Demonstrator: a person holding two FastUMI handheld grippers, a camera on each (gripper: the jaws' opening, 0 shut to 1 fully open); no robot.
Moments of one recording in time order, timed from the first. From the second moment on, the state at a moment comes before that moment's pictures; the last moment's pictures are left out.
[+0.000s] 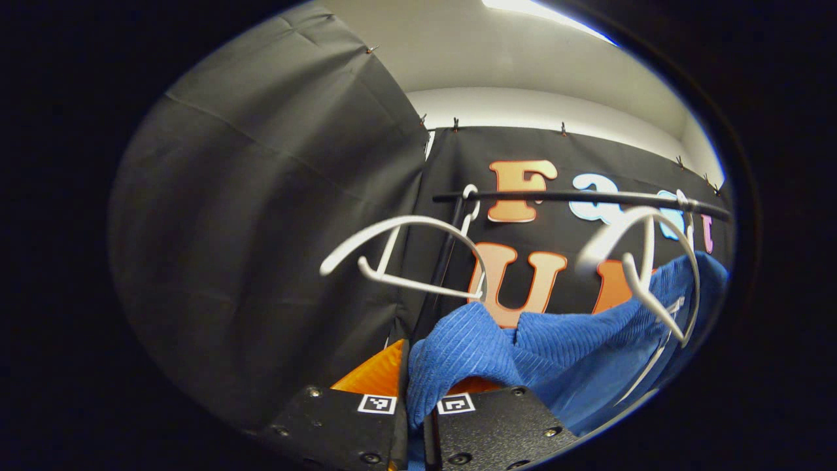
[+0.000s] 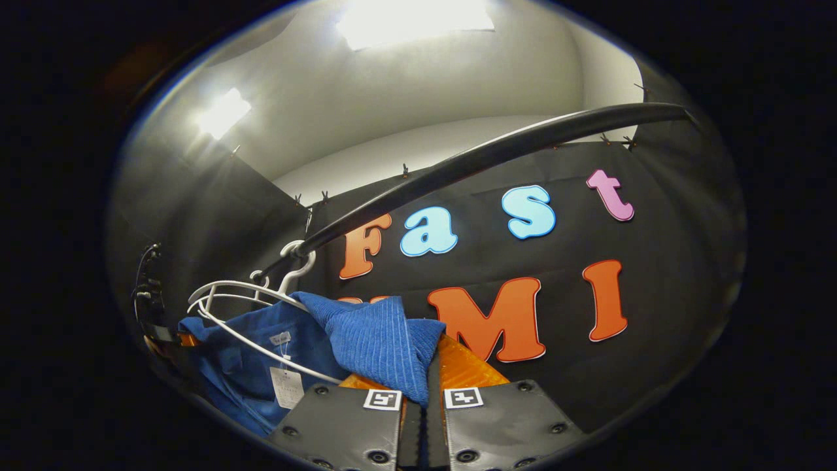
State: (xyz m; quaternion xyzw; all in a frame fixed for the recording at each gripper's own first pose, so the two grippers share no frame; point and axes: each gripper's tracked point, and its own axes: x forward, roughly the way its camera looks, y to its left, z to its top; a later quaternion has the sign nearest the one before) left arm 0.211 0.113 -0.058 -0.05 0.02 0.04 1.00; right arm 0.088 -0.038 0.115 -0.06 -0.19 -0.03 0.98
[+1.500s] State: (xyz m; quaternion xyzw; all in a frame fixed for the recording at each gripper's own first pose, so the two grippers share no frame) left arm 0.113 0.019 -0.174 0.08 0.13 -0.06 0.99; right arm 0.132 -0.146 -0.038 -0.02 0.02 -0.12 0.99
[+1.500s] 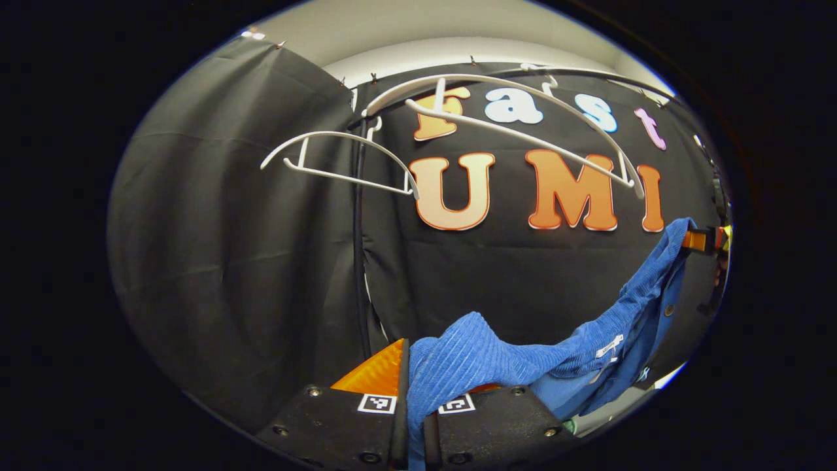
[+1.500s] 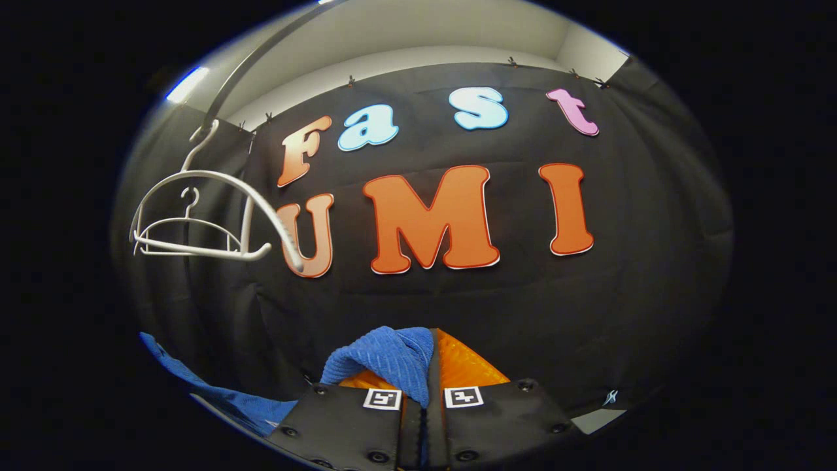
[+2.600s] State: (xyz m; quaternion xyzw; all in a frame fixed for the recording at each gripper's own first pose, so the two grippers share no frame) left arm 0.012 -0.137 -0.407 -0.08 0.52 -0.21 0.83; right arm 0.048 -0.010 -0.357 0.06 0.43 0.01 0.90
